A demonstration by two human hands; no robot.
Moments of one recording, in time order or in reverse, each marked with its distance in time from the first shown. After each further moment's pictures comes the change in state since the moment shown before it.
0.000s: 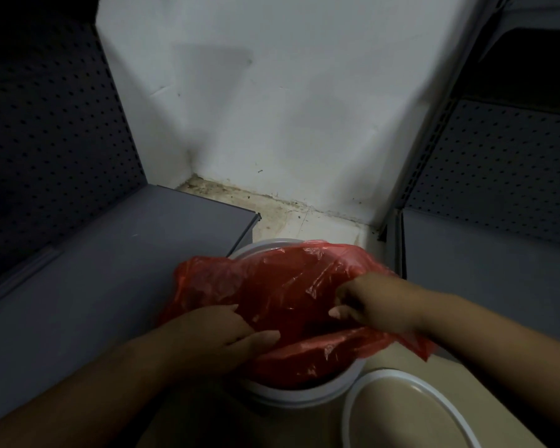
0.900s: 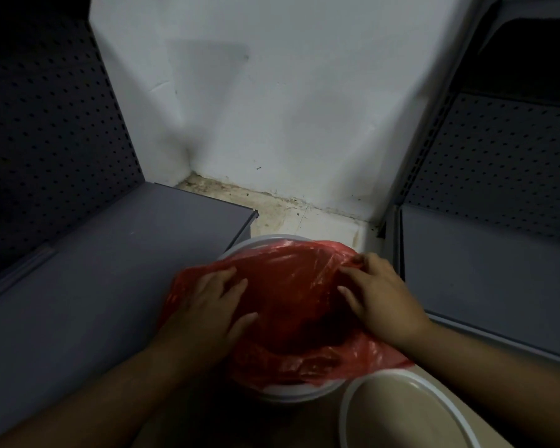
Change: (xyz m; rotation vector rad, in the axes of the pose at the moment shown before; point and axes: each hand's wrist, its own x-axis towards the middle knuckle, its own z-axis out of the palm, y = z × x) left_hand 0.010 -0.013 0.025 0.140 0.389 -0.346; right_hand 0.005 0.023 0.052 0.046 0.599 0.149
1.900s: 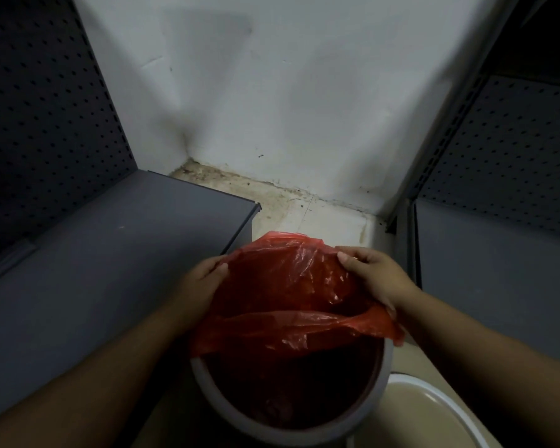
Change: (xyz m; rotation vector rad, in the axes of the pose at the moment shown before) left_hand 0.066 -0.034 0.013 -0.982 0.158 -0.319; right_hand 0.065 0.011 0.025 1.096 -0.181 0.571
